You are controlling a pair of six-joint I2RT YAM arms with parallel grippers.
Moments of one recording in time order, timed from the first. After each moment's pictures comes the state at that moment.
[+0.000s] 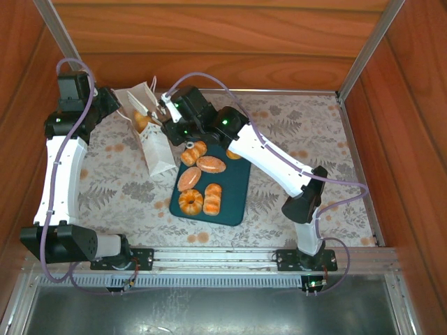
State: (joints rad) left arm 0.04 1.33 1.51 -0.73 0.11 -0.51; right arm 1.01 1.98 2.23 -0.90 0.04 0.19
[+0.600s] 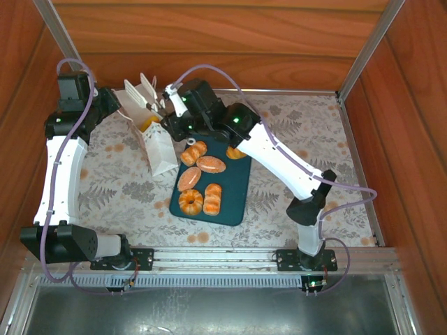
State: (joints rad) left arm 0.04 1.33 1.51 -0.73 0.12 -0.51; right arm 1.01 1.92 2.28 -0.92 -0.02 0.23
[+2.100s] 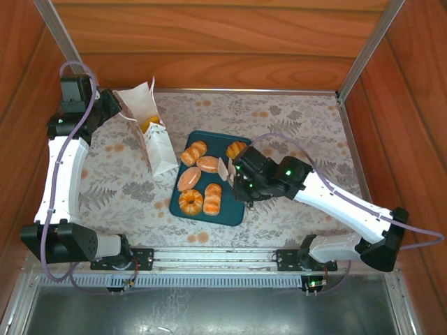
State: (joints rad) left arm 0.04 1.33 1.47 -0.73 0.13 -0.51; right arm 1.05 1.26 1.25 -1.12 -0.01 0.84
